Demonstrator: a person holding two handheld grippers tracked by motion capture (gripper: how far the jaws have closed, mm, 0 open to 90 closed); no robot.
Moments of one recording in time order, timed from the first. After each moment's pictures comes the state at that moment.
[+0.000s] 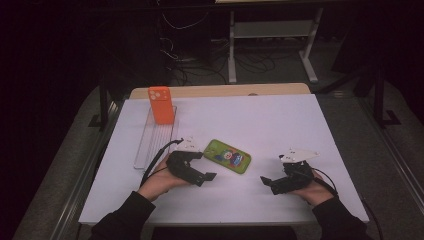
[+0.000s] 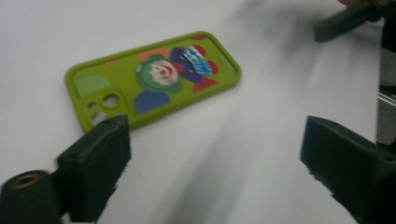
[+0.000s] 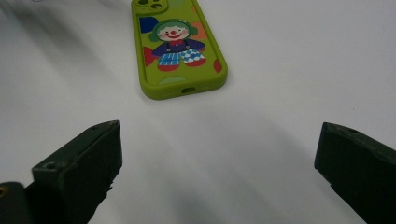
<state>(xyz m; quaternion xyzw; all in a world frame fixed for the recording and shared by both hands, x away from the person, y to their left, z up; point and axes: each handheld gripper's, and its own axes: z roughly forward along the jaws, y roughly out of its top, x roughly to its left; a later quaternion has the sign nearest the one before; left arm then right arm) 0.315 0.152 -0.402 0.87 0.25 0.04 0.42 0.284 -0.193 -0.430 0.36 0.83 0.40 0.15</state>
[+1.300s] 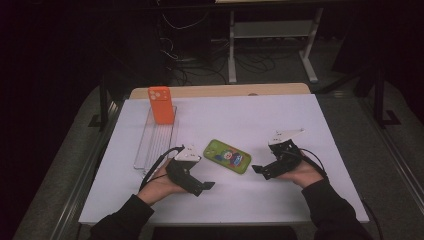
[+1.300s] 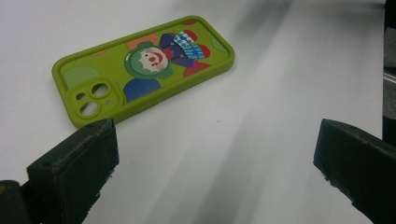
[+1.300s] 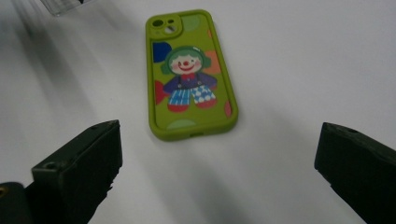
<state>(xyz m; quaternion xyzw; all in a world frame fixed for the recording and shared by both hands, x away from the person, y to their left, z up) 0.305 0.153 -0.412 0.88 0.22 0.05 0.41 0.324 -0.167 -0.399 0.34 0.85 0.38 0.10</state>
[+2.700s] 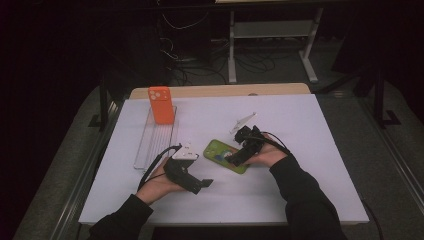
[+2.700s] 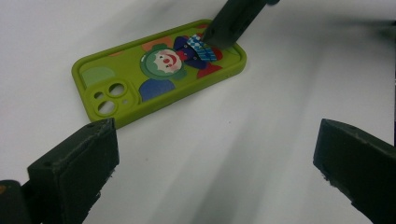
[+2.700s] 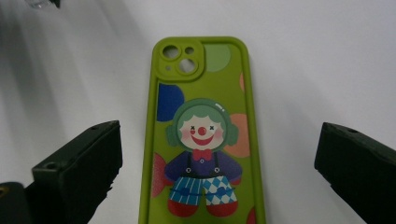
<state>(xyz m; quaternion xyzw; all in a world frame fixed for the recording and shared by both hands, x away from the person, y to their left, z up) 0.308 0.158 -0.410 0.88 0.23 0.07 0.41 0.384 -0.082 -0.406 0.27 0.91 0.31 0.08</state>
